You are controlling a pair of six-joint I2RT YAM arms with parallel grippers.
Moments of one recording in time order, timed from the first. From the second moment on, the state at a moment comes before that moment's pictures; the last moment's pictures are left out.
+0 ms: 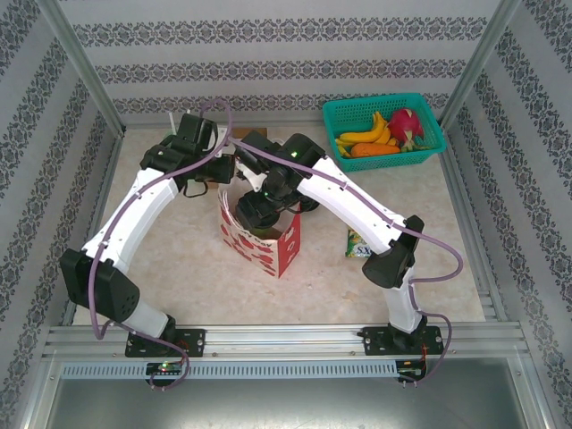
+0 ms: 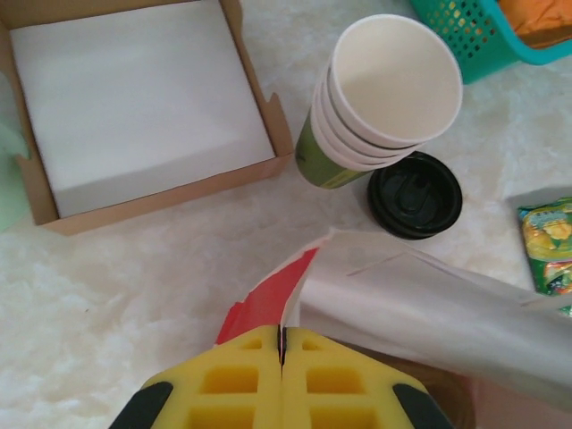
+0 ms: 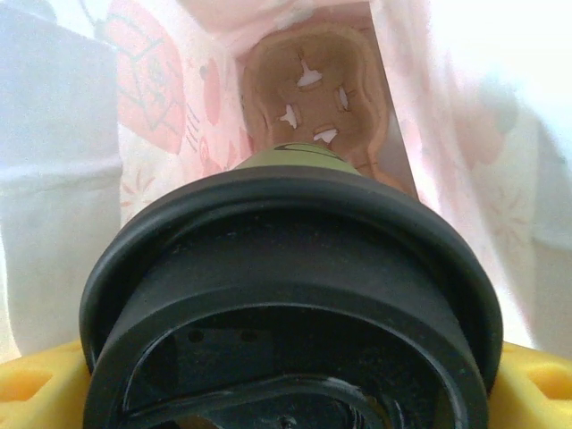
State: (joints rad) left arm -0.31 1.54 1.55 -0.88 0.14 -0.16; right arm 0.91 2.03 2.34 -1.57 -0.11 0.31
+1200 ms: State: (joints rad) left arm -0.30 1.61 1.61 -0.82 0.38 0.10; right arm 0.88 2.12 2.29 -1.64 -0.03 0.31
